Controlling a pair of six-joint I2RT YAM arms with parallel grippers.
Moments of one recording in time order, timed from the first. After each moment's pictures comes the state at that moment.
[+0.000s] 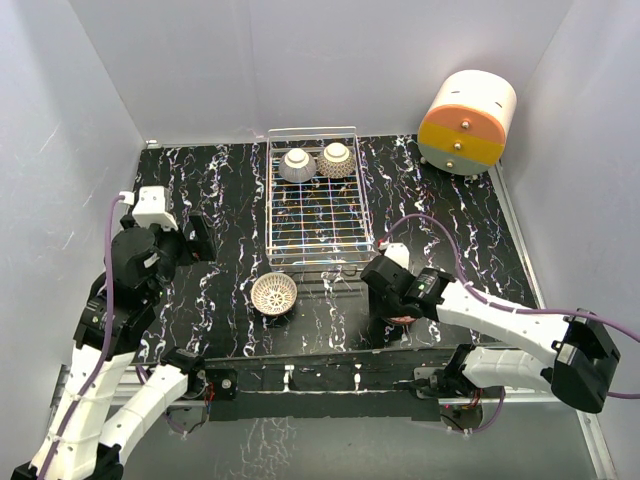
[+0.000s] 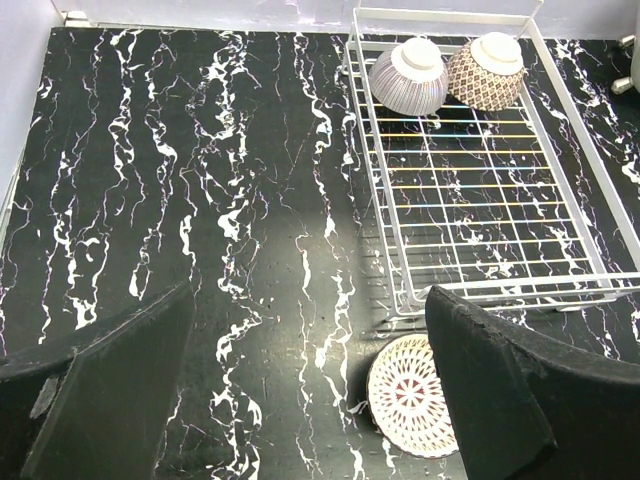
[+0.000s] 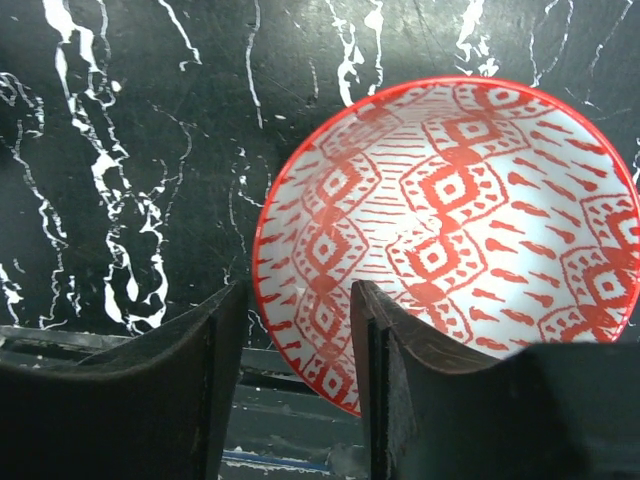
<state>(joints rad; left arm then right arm) -0.36 0.64 1.04 -0.70 -0.27 -0.19 0.91 1.12 0.75 -0.77 0.30 0.79</state>
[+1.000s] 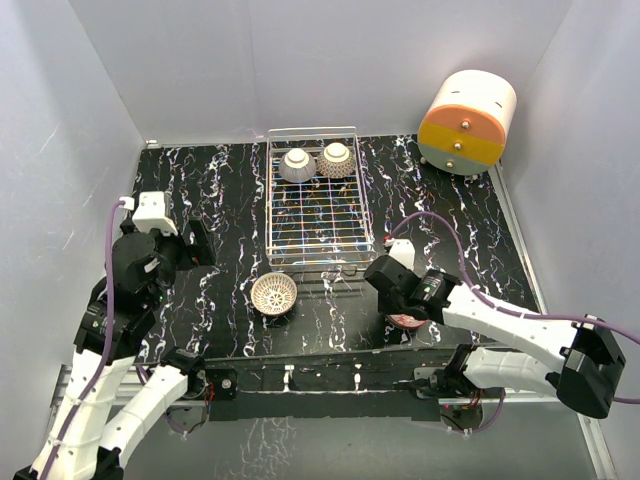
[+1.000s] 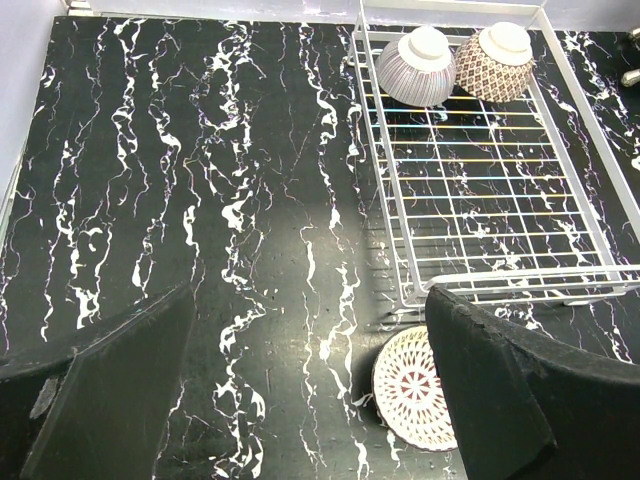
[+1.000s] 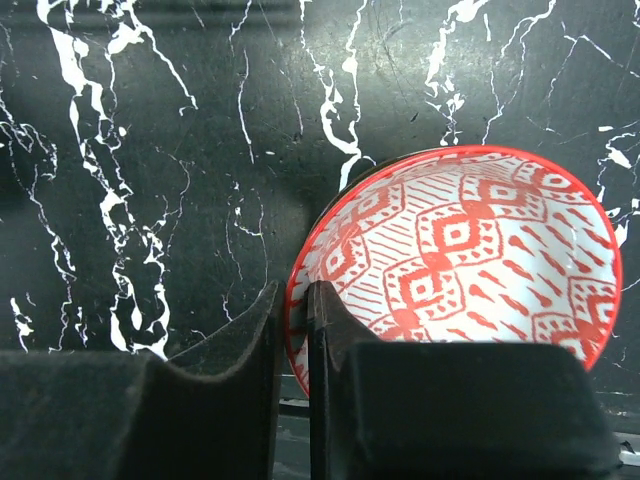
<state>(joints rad) -0.36 0.61 1.01 -0.71 -0.27 -0.19 0.92 1.09 0.73 -0.74 0.37 0.81</state>
